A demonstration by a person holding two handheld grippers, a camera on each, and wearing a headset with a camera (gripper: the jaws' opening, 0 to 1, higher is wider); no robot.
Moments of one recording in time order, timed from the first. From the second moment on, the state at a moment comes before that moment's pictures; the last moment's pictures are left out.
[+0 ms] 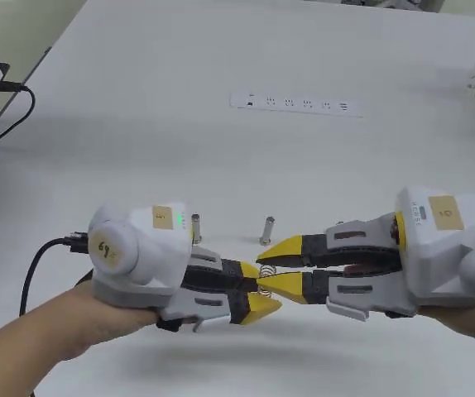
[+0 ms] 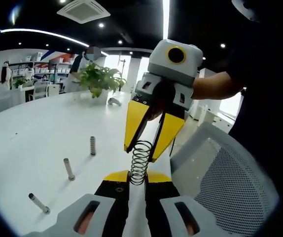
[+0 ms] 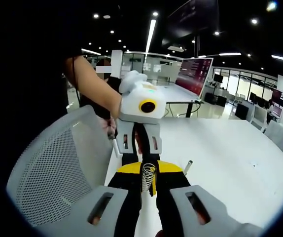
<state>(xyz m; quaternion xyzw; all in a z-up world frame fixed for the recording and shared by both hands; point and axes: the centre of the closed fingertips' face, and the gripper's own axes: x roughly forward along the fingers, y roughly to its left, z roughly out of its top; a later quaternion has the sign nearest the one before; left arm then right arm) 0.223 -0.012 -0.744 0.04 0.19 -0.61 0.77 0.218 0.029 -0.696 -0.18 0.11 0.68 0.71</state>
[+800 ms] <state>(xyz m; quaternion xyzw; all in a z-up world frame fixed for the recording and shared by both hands) 0.232 0.005 -0.752 0.04 0.20 -0.58 0.79 0.226 0.027 -0.695 -0.19 0.11 0.66 0.72</state>
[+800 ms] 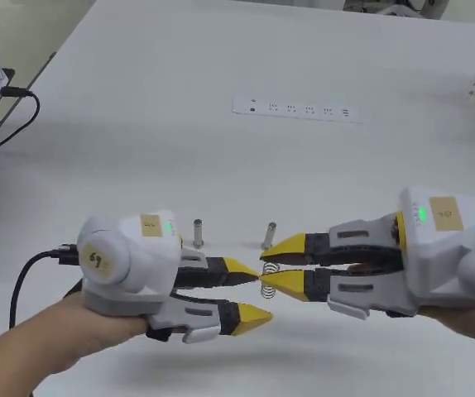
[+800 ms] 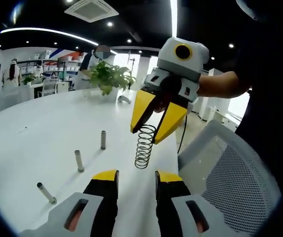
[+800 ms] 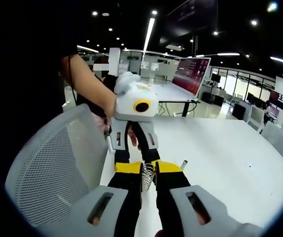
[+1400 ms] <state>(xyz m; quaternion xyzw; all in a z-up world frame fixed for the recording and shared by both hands) 0.236 0.020 -0.757 0.04 0.21 -0.55 0.81 0.230 0.024 -0.696 -0.19 0.11 0.66 0.72</state>
